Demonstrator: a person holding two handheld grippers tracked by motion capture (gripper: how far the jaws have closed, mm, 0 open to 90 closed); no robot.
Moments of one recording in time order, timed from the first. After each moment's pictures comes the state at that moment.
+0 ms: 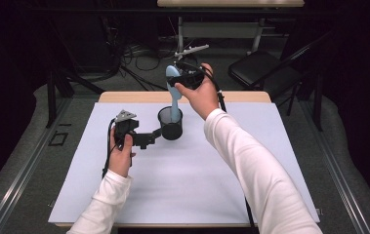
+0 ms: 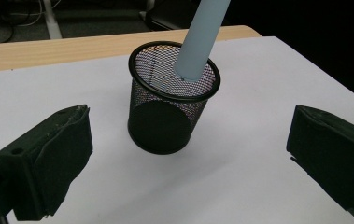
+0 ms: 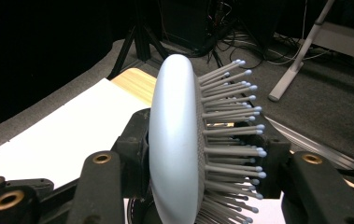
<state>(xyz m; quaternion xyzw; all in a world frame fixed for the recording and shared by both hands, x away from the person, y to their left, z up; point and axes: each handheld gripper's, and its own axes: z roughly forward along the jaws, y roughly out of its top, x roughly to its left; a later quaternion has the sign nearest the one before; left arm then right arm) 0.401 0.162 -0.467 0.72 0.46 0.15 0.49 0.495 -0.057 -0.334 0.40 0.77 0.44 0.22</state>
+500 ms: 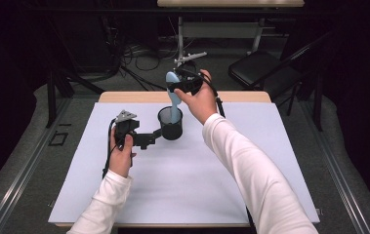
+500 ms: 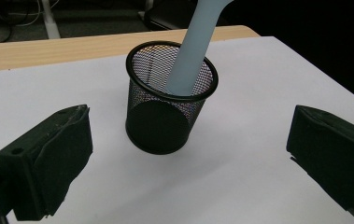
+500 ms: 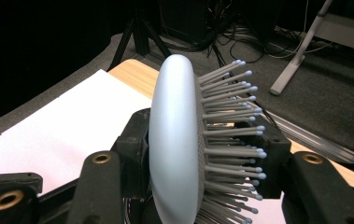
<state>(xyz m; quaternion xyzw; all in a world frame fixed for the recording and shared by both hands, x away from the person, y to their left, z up) 0.401 0.161 -0.467 0.73 0.46 0.15 0.49 0.497 -0.054 -0.355 0.40 0.78 0.43 0.22</state>
